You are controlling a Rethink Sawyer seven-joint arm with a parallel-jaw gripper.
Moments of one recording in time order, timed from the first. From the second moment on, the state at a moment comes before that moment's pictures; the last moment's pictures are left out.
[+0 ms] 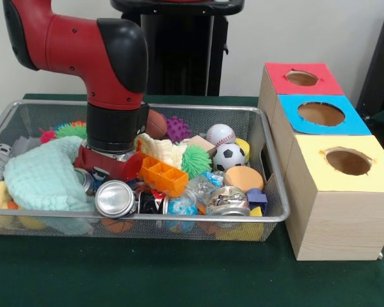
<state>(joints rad) -0.49 -0.33 0.04 1.51 -0.37 0.09 2.23</state>
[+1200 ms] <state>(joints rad) -0.45 -0.36 0.05 1.62 -0.22 0.09 2.23</state>
